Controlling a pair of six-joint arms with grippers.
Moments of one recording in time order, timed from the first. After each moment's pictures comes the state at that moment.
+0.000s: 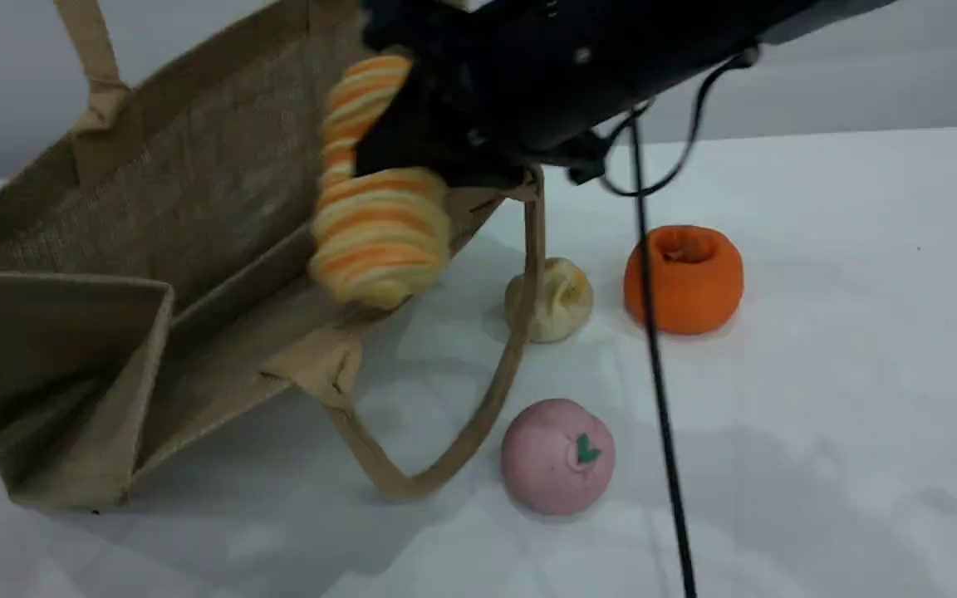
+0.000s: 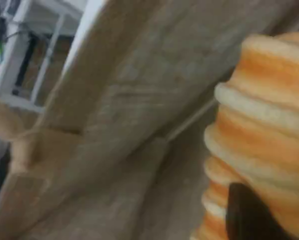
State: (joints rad) left arm -0.19 1.73 -1.90 -0.31 1.22 0.55; right arm 0.52 1.94 -1.13 1.69 0.53 -1.12
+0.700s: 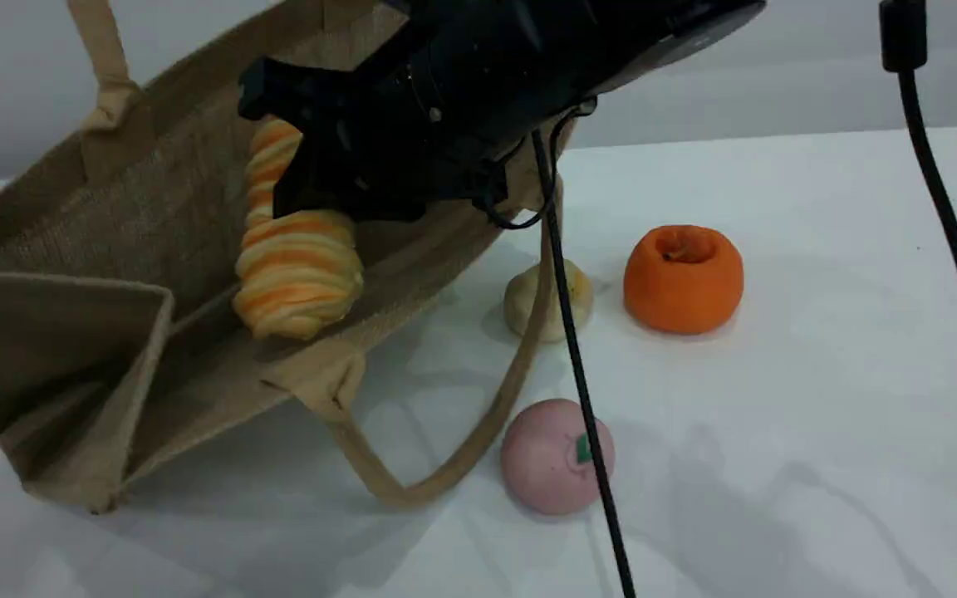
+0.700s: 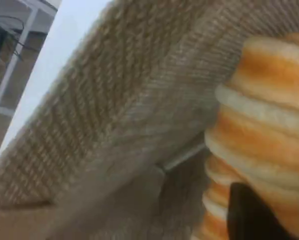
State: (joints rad) left arm -0.19 1.73 -1.90 -0.35 1.22 0.54; right arm 0.62 2.09 -1.32 1.63 0.37 -1.04
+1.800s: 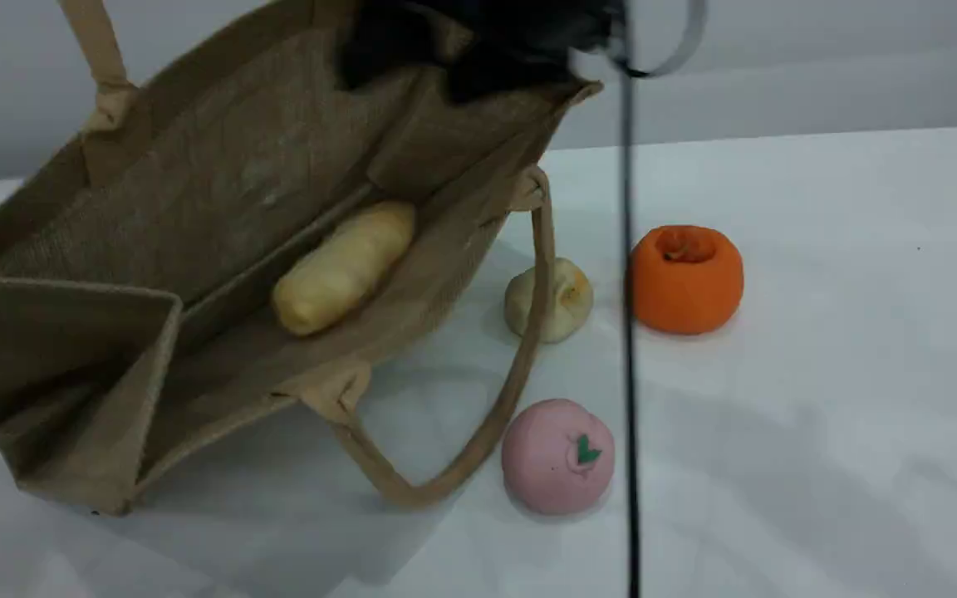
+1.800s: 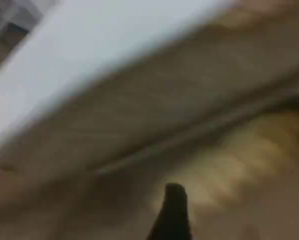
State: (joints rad) left arm -0.19 1.73 -1.90 -0.30 1.22 0.53; right arm 0.44 1.92 -1.25 1.30 0.40 -1.04
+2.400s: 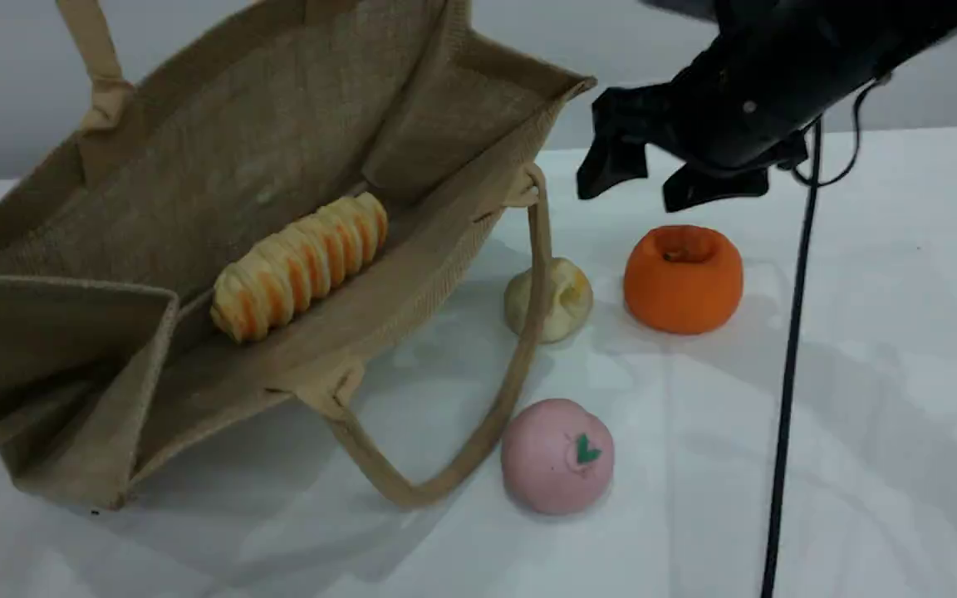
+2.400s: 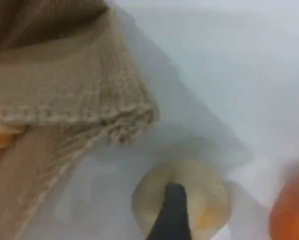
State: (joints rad) left arm -0.19 1.72 -1.90 -0.31 1.22 0.51; right arm 0.24 2.12 -1.25 1.26 0.30 -0.96
